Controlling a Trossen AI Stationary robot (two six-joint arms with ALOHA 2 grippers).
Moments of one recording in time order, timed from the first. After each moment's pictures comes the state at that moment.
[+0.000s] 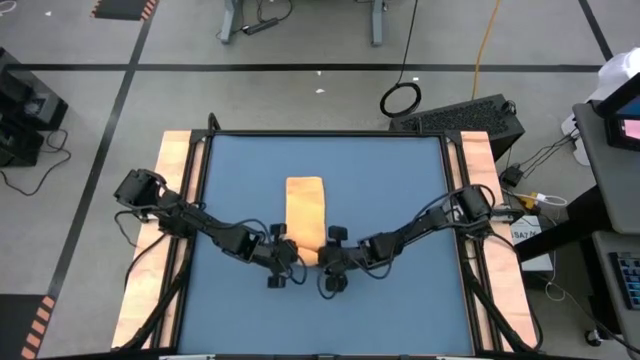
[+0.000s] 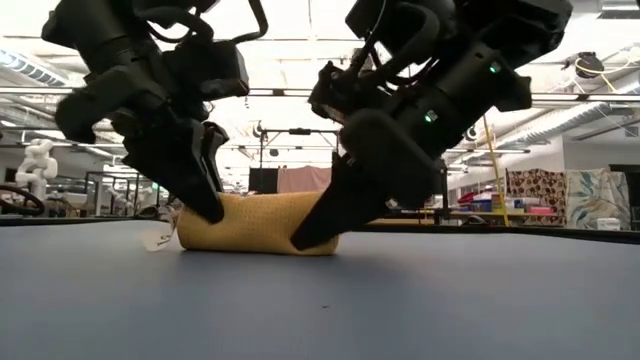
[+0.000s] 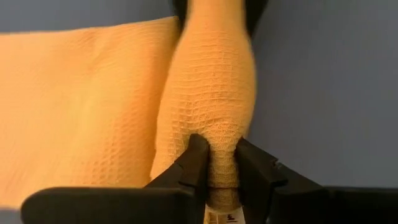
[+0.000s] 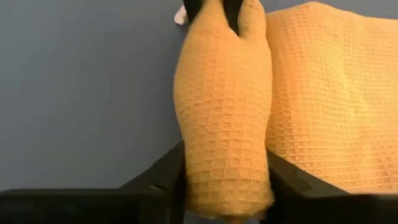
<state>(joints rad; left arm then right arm) -0.36 1.65 0.82 -0.19 -0.22 -0.27 0.30 2.03 1.06 0.18 0.30 0.22</state>
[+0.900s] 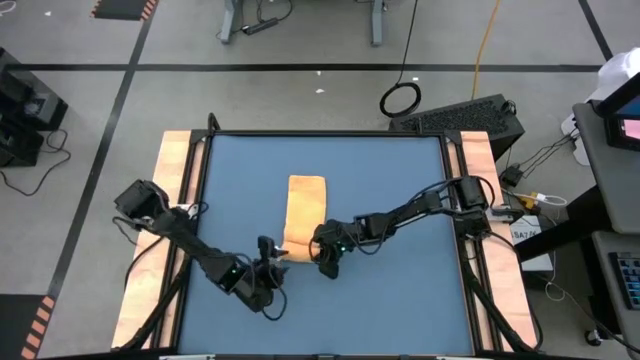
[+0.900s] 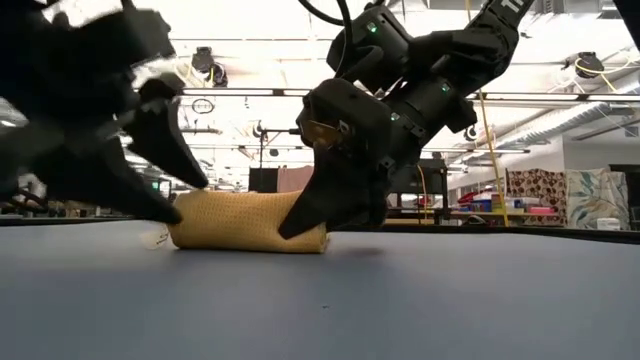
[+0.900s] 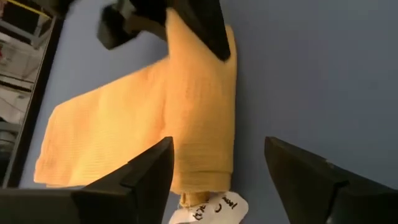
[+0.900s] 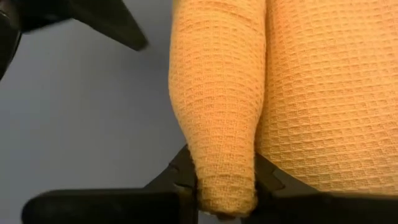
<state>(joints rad) -0.65 1.70 0.80 -0.19 -0.77 -0.20 0.13 2.03 1.06 0.20 -0.12 0.50</state>
